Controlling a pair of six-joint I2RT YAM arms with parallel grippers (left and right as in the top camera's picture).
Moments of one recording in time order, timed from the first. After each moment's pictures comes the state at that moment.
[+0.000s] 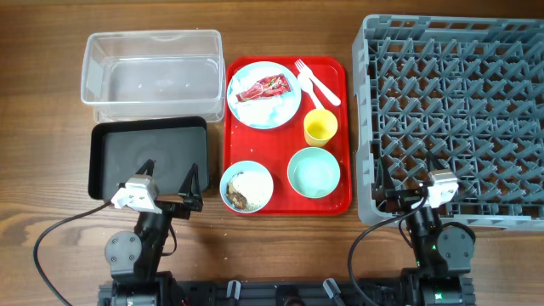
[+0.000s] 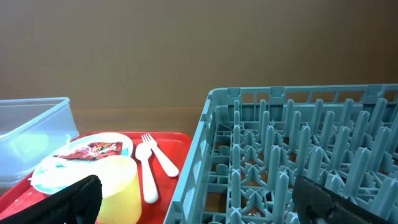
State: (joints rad) left arm 0.07 0.01 0.01 -0.05 0.26 -0.27; right arm 0.01 0.02 0.01 0.00 -0.12 0.08
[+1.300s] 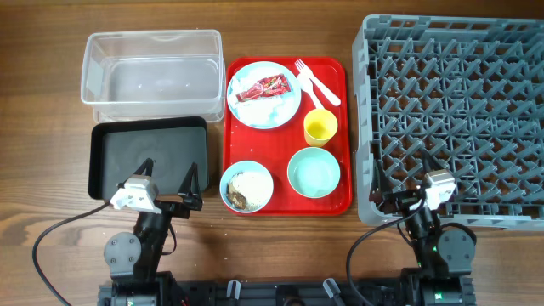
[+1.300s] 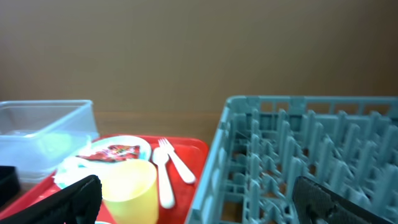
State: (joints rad) left arm 0.07 0.01 0.01 -0.02 0.26 -0.27; right arm 0.01 0.02 0.01 0.04 -0.20 0.08
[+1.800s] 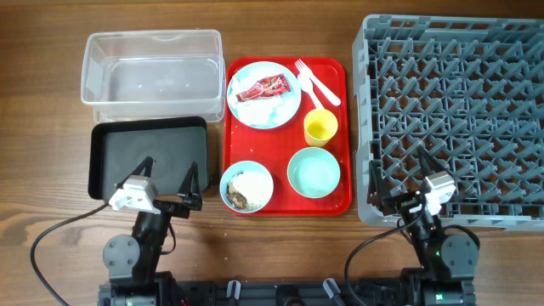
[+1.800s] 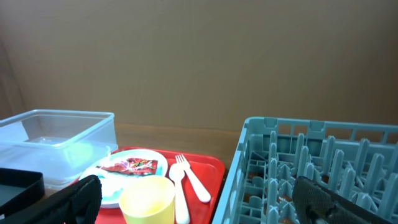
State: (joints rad) left arm 0.07 0.01 0.02 0.00 0.28 -0.27; right arm 0.01 0.02 0.02 0.11 -0.28 0.08
